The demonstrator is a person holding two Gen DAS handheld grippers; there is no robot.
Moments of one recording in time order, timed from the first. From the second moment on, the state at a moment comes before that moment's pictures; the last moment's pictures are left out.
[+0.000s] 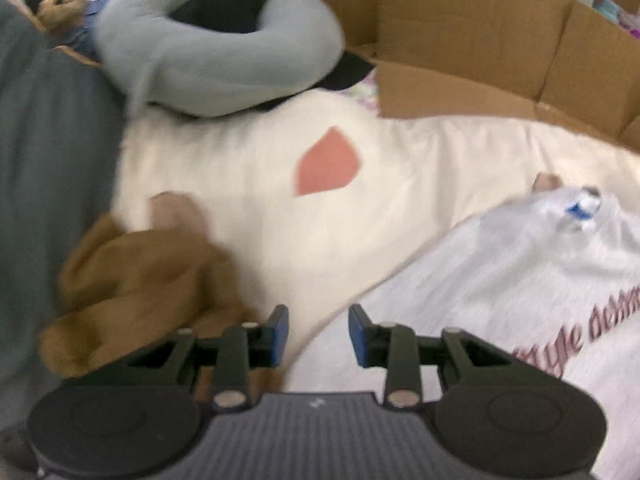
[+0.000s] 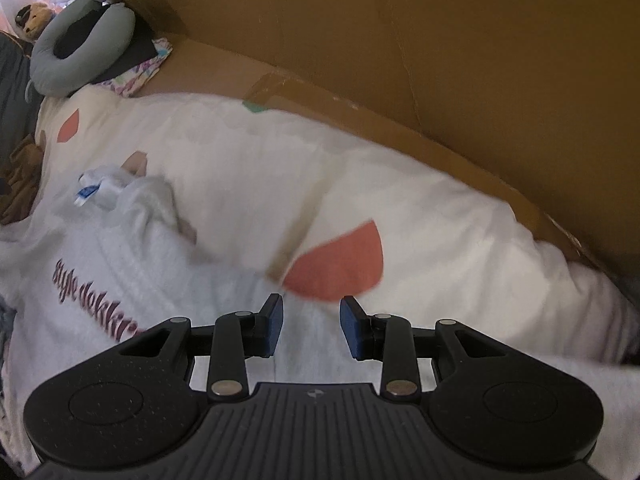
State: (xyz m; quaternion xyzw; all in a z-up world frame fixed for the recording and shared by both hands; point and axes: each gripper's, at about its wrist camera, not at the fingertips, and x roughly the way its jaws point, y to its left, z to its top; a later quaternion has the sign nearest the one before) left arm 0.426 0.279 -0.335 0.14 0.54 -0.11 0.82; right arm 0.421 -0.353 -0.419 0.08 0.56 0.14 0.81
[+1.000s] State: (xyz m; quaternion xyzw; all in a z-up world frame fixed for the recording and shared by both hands) left arm 0.434 0.167 -0.391 0.11 0.49 -0.12 0.86; right arm 0.403 -0.304 -0.440 0.03 0.54 0.24 0.80
